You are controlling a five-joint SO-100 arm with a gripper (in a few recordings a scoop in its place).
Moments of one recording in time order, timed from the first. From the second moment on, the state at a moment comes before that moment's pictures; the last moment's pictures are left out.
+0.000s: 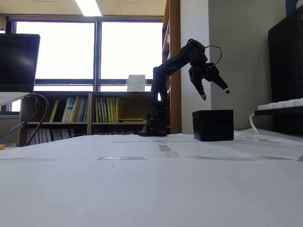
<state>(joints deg) -38.1 94.7 113.4 94.7 -57.6</state>
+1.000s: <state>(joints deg) -2.2 14.9 31.6 66.4 -96.7</state>
